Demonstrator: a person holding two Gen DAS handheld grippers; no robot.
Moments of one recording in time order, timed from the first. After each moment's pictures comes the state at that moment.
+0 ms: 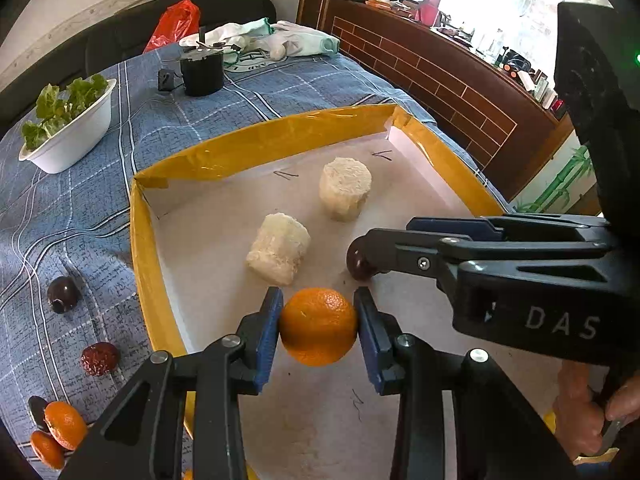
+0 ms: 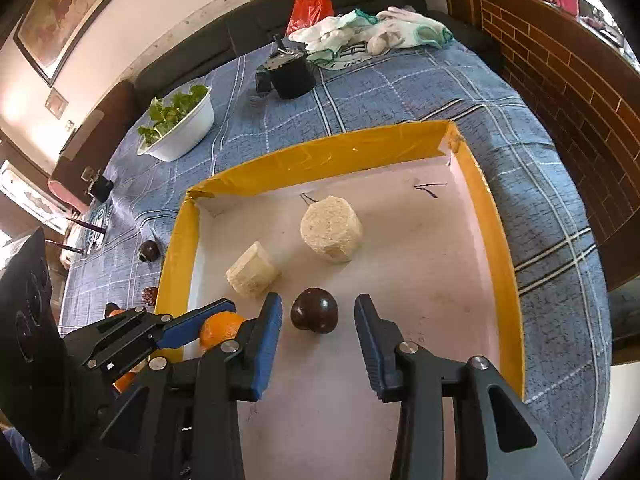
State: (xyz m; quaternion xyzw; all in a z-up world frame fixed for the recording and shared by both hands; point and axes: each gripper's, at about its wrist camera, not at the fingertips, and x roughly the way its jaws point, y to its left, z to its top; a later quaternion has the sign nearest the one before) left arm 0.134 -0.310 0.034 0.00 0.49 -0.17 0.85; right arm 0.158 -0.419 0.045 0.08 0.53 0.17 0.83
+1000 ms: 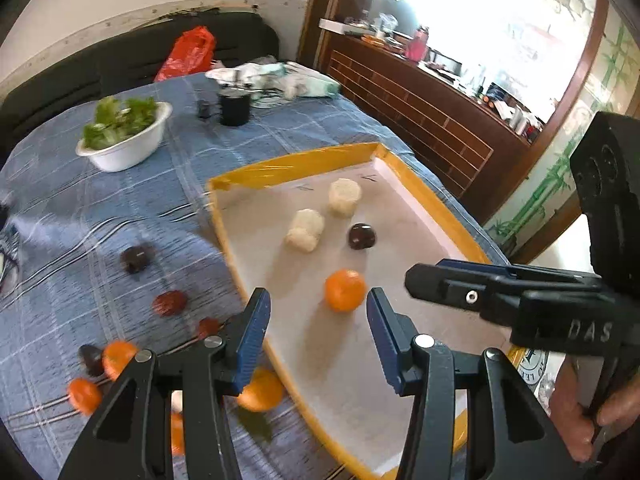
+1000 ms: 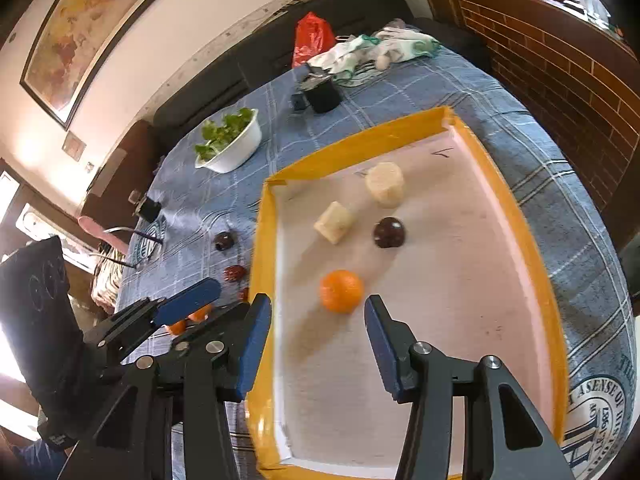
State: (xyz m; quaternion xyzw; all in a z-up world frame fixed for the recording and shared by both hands) left arm 0.061 -0.249 0.095 -0.03 0.45 -0.18 0.88; right arm 0.069 -0.405 0.091 0.16 0.50 0.18 0.83
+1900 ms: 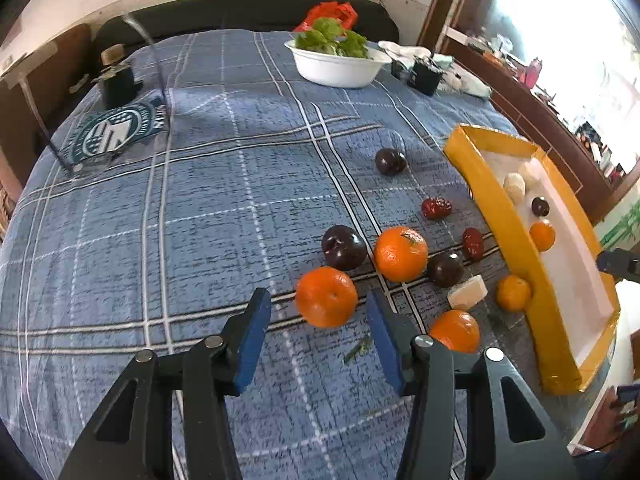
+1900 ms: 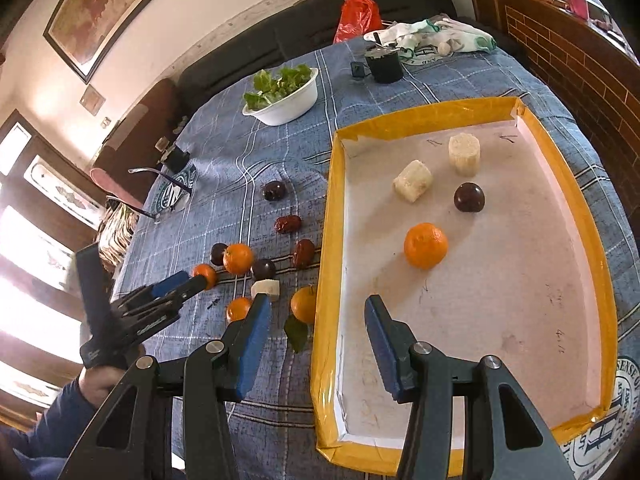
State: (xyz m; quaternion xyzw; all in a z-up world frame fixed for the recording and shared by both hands) left arm 0.020 -0.066 0.025 -0.07 0.47 -0.02 0.88; right arm 0.036 -0.341 0.091 0.10 0.51 0.23 0.82
